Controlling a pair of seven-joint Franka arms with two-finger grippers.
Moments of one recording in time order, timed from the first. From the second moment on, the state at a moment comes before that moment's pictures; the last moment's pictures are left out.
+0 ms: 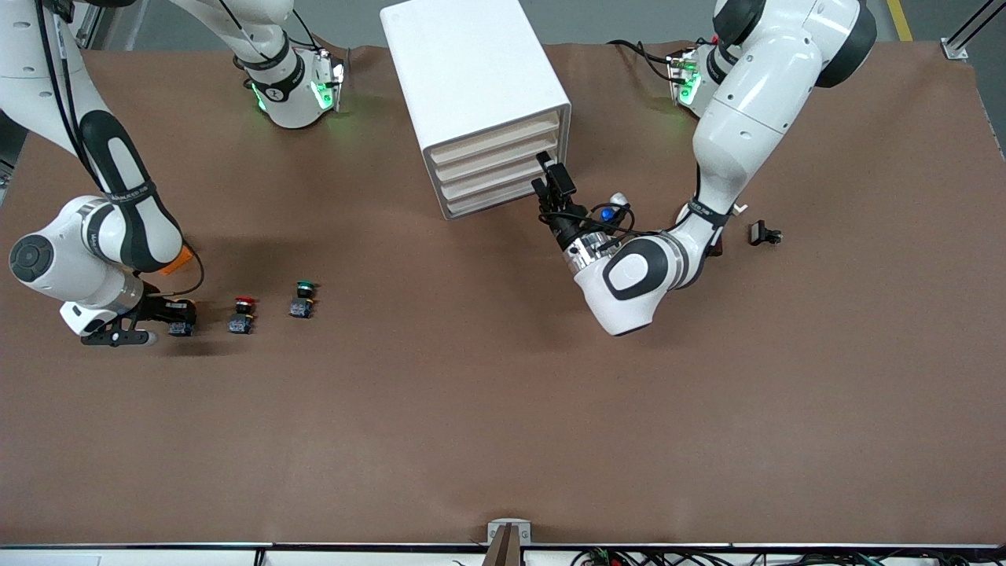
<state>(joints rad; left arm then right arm) -0.34 0.85 -0.21 -1.52 -1.02 1.19 -2.27 -0.26 0.51 -0.04 -2.05 0.02 2.55 -0.32</state>
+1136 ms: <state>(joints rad) -0.37 0.80 -0.21 -1.64 -1.02 1.15 -2.35 -0.23 0.44 -0.03 -1.93 0.16 2.30 -0.14</state>
